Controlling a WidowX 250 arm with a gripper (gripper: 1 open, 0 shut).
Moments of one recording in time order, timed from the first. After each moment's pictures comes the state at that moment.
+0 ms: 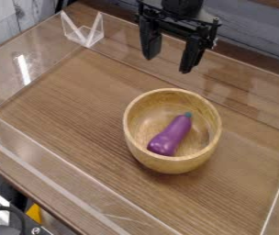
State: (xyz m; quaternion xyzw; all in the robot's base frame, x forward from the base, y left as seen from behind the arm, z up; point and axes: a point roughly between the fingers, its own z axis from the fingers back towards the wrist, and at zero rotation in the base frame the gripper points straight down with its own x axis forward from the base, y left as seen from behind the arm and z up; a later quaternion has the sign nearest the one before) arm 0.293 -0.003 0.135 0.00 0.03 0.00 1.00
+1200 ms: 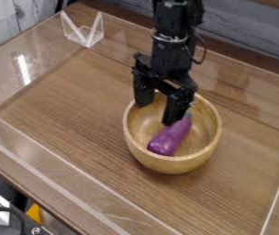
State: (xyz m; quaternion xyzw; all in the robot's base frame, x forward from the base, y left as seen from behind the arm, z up) arm 0.272 -0.014 0.073 -0.01 0.05 -0.14 0.99
